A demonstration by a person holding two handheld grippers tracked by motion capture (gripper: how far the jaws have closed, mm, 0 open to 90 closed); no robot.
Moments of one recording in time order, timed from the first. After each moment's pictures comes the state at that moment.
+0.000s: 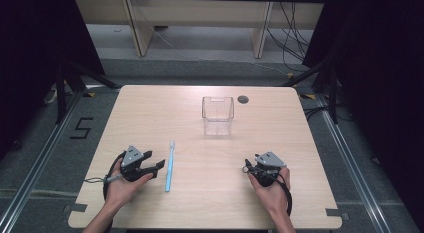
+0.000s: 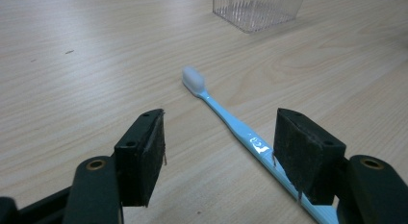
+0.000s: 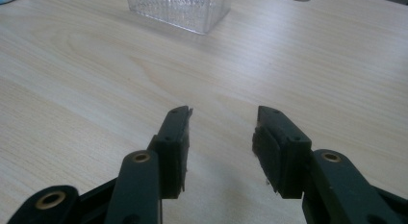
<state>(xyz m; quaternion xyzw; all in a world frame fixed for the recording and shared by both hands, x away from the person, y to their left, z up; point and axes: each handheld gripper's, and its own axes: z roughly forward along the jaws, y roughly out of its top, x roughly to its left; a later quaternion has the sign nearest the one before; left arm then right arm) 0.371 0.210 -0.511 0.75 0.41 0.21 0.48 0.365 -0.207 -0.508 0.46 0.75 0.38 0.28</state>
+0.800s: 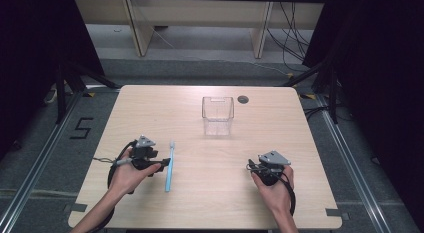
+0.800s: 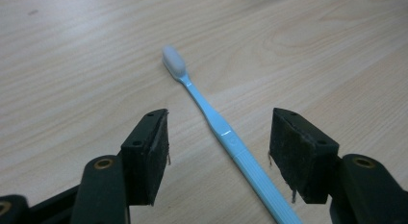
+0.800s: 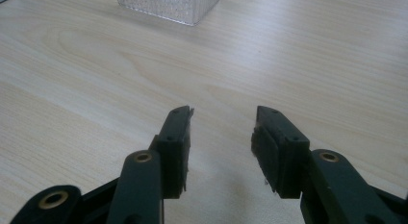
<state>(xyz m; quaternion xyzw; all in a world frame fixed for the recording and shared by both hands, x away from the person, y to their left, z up) 0.398 0.182 -0.474 0.81 0.46 0.12 0.34 0.364 -0.216 -0.502 0.48 0.75 0.37 0.27</state>
